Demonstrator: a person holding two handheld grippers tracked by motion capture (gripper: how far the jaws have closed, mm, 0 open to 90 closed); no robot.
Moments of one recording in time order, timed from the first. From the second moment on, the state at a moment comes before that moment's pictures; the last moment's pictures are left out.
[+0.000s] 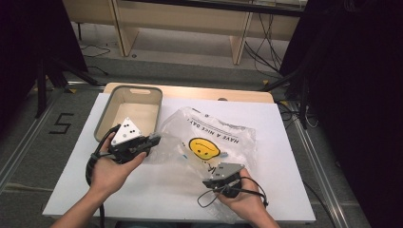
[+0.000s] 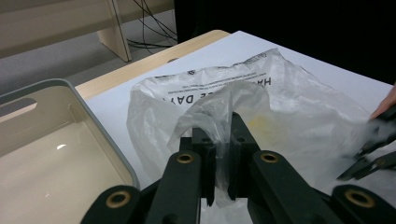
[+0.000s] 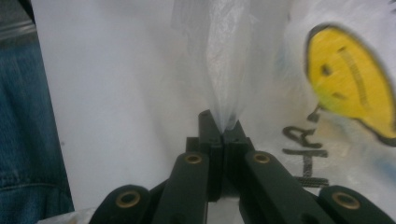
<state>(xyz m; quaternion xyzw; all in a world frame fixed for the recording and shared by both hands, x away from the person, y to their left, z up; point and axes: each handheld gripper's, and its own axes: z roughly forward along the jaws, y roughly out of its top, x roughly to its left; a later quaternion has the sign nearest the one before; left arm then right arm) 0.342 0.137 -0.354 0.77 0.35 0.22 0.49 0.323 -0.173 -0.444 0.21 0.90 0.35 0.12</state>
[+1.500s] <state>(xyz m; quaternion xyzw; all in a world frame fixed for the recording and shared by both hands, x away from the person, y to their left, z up) 0.319 0.131 -0.326 0.74 0.28 0.24 0.56 0.356 -0.230 -0.335 0.33 0.78 0.49 0.21</state>
